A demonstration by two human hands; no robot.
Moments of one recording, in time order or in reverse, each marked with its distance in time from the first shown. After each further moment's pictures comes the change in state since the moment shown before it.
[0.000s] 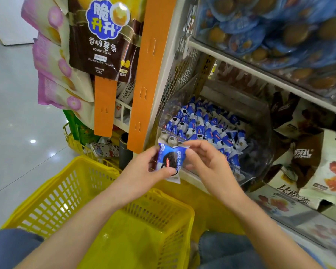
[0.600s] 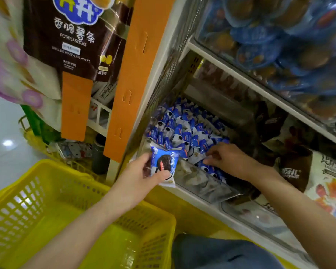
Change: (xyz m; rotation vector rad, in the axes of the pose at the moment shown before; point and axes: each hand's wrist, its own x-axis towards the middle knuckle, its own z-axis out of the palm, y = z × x) left_hand 0.035 -0.004 0.011 -0.174 -0.021 -0.113; right_hand 0.080 0.032 -0.099 -1.095 -0.327 0.333
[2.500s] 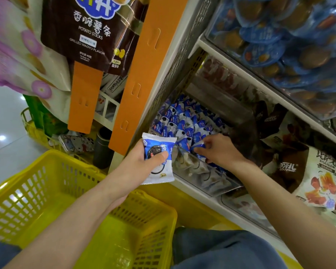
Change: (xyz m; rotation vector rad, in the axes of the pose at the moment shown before) left_hand -0.010 0.016 -0.013 -0.195 0.005 -0.135; right_hand -0.001 -0.042 0.005 0.226 0.150 0.093
